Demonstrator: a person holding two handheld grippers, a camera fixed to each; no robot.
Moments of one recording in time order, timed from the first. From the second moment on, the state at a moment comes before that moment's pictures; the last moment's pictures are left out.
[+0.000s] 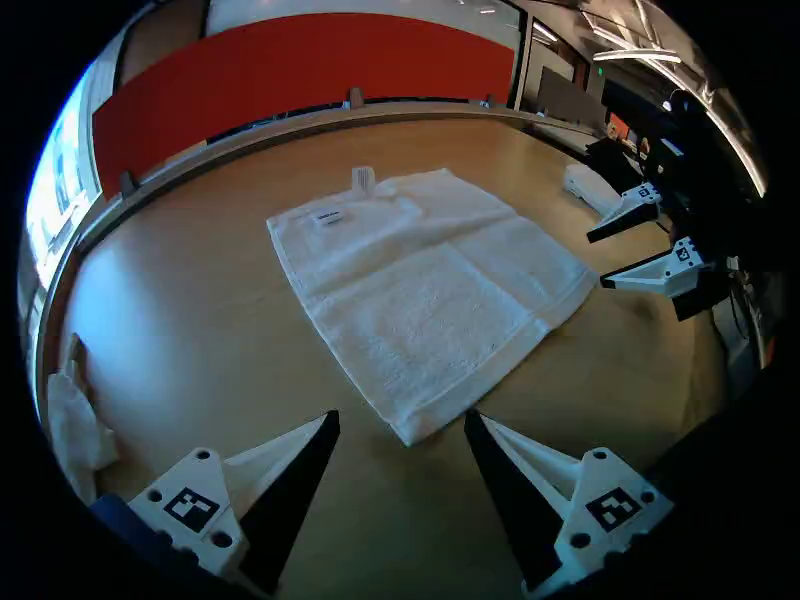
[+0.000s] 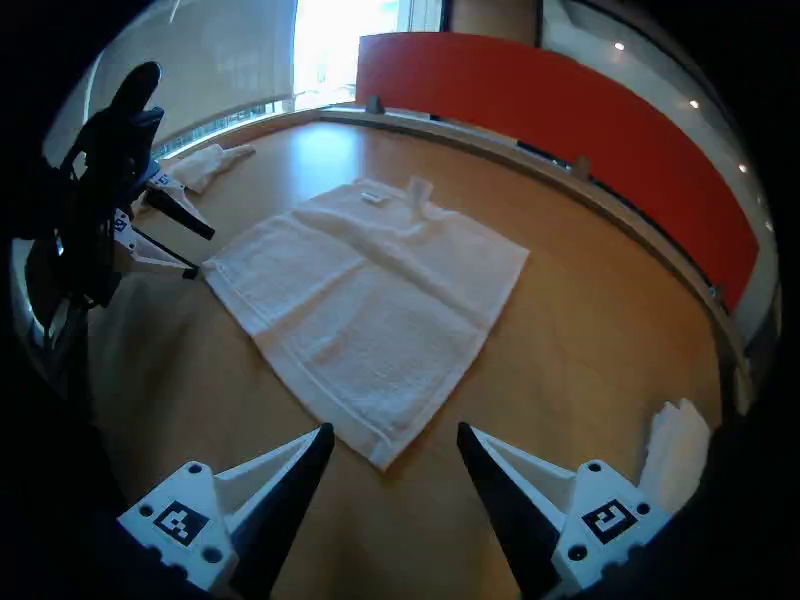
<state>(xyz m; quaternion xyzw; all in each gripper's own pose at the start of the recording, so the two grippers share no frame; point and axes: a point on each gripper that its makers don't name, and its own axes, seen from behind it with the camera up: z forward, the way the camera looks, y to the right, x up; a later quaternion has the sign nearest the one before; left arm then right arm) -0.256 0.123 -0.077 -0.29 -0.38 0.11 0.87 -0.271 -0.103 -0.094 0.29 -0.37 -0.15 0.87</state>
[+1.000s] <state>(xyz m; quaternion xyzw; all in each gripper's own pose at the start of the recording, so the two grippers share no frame) -0.274 0.121 -0.079 -0.27 -0.40 0.14 0.86 -0.288 -0.103 -0.100 0.30 -0.39 -0.14 0.86</state>
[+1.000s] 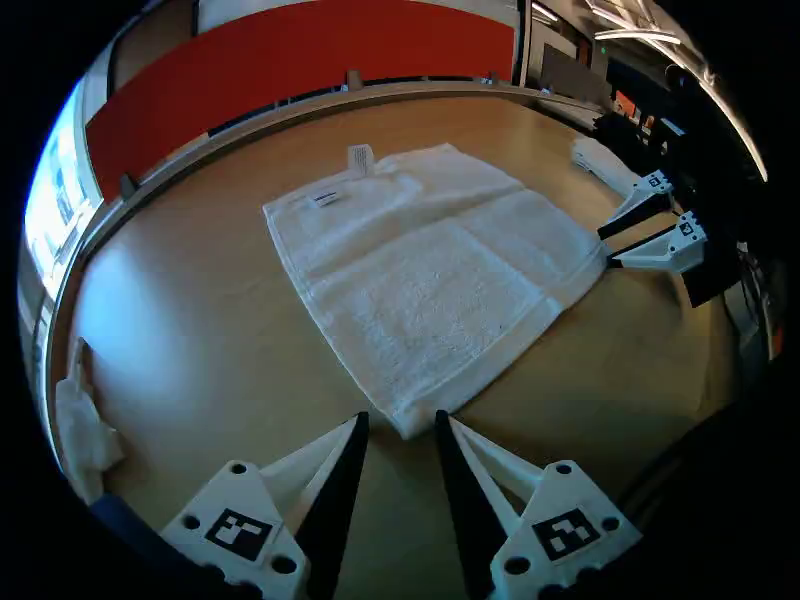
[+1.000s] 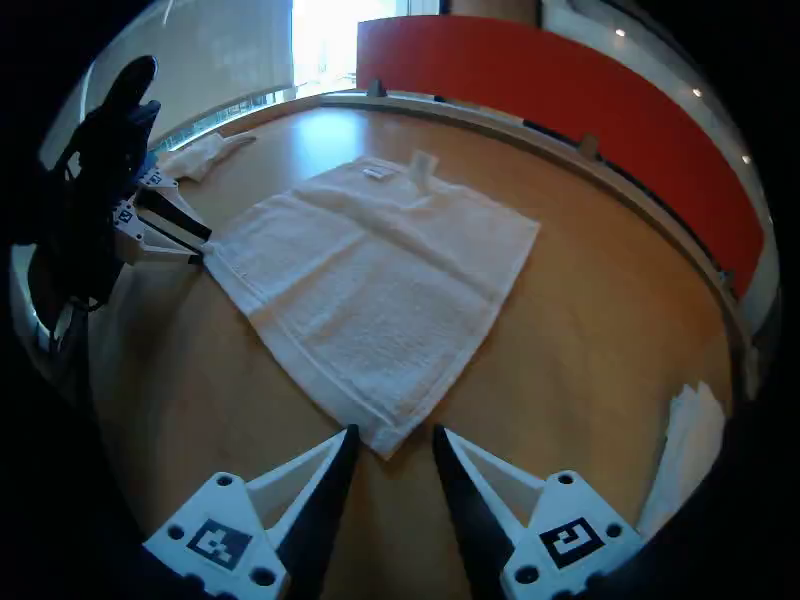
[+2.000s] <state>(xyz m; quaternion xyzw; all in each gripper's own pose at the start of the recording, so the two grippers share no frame) -0.264 0.128 -0.084 -0.27 -0.41 0.12 0.86 -0.279 -0.102 -0.099 0.30 -0.39 -0.14 0.86</state>
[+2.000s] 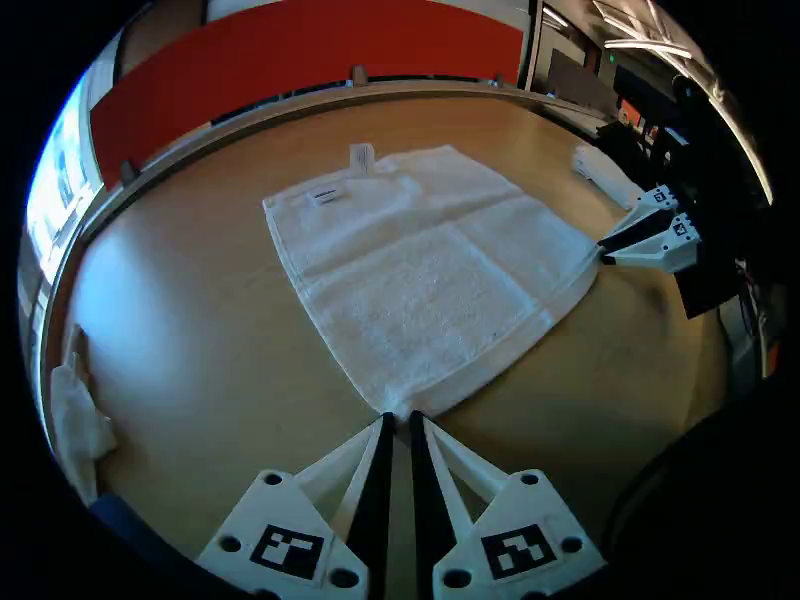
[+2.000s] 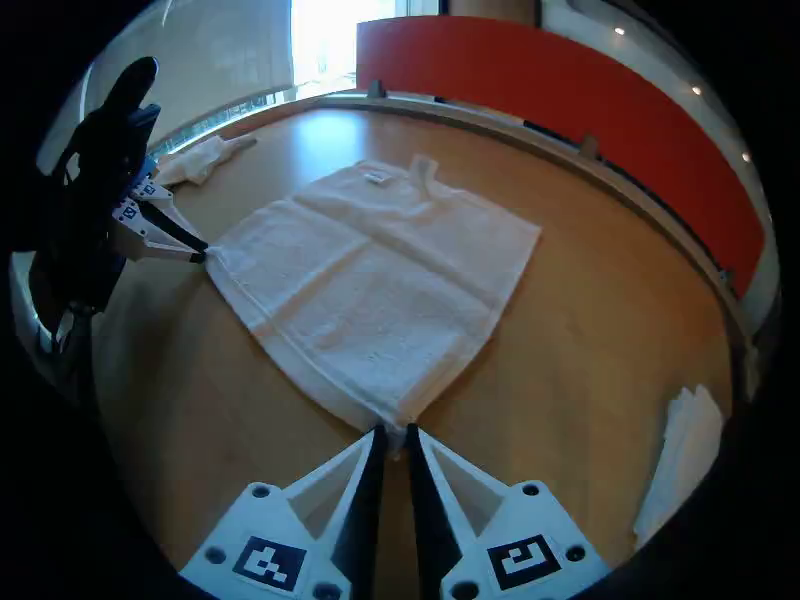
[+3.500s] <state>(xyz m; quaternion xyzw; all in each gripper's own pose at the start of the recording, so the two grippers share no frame) -0.136 0.132 -0.109 -0.24 -0.40 0.03 0.88 -0.146 -0.096 -0.114 0.32 -0.35 -0.16 0.87</state>
